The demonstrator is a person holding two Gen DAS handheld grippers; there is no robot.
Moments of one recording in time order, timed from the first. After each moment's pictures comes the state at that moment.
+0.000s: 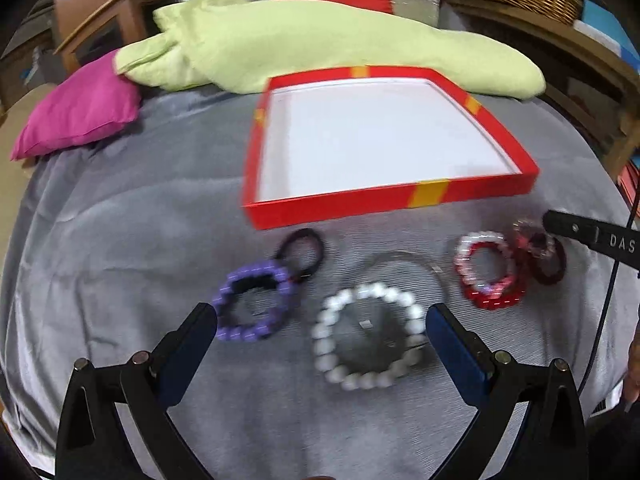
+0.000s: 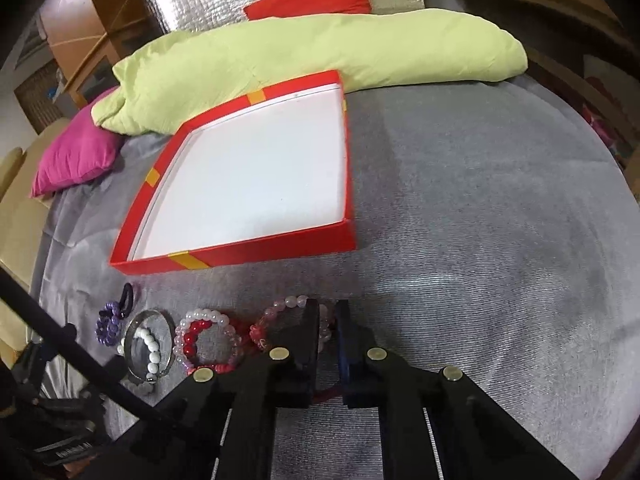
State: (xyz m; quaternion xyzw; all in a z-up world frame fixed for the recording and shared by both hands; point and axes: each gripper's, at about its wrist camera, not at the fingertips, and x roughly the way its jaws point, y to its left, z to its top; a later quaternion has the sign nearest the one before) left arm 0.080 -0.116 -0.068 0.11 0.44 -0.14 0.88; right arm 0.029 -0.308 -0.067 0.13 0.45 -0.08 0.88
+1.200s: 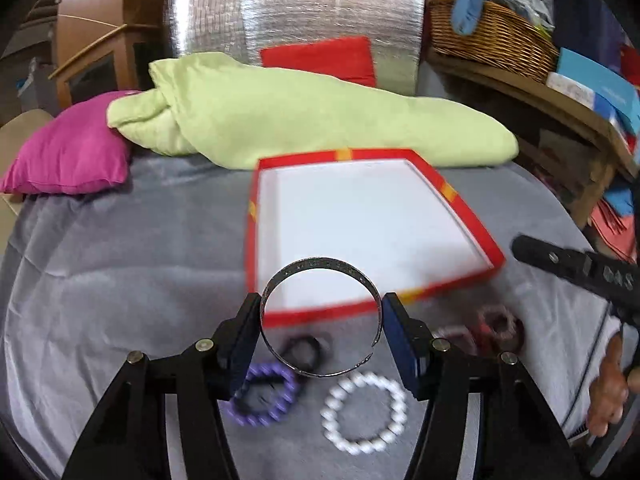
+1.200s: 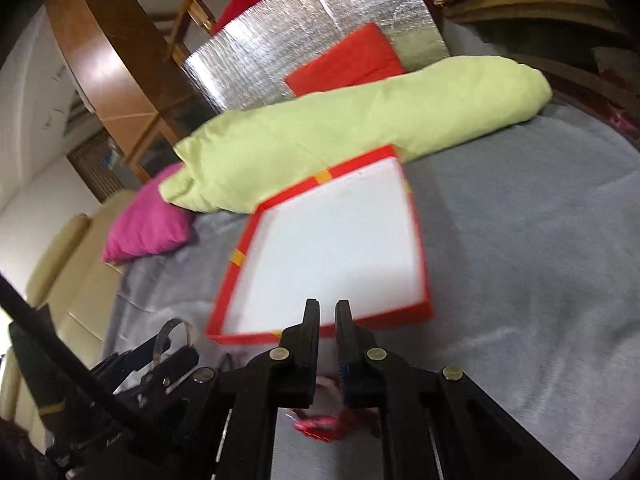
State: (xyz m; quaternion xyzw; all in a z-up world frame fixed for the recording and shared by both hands) left arm 0.109 -0.096 -0.007 0.07 0.36 -0.18 0.91; right arm 0.021 -0.299 -0.023 0.23 0.31 0.01 0.92
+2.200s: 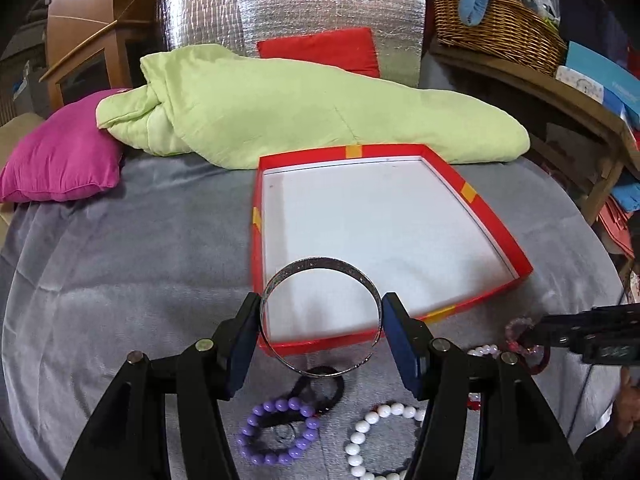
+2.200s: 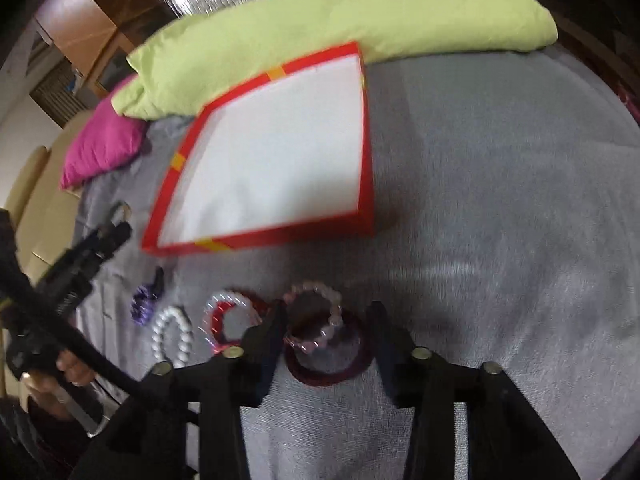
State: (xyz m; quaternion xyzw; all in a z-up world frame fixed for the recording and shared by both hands) left arm 0.136 -0.103 -0.022 0.09 0.37 -0.20 0.91; right arm 0.045 -0.316 -0.071 0.17 0.50 -0.01 0.85
